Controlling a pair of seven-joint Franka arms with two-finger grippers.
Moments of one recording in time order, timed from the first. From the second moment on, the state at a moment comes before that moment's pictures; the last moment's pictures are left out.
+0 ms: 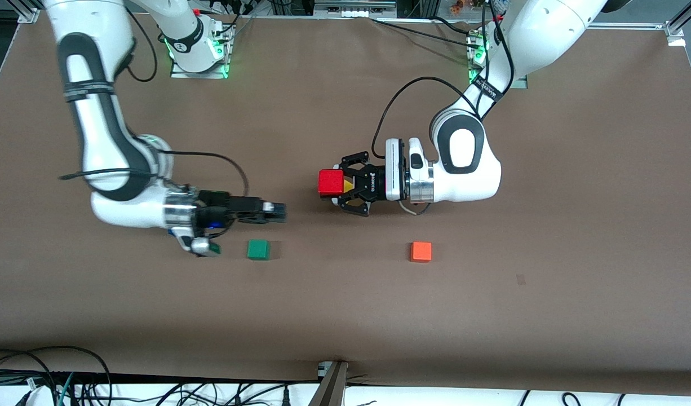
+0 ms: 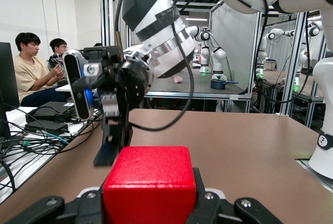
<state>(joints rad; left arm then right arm) -0.15 0.61 -0.46 -1.63 -1.58 2.25 2.20 0.32 0.56 -0.03 -1.61 1.62 1.92 -0.52</state>
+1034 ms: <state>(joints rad) -0.15 0.61 -0.46 -1.63 -1.58 2.25 2.20 0.38 0.50 -0.02 -1.73 1.65 1.97 -0.56</state>
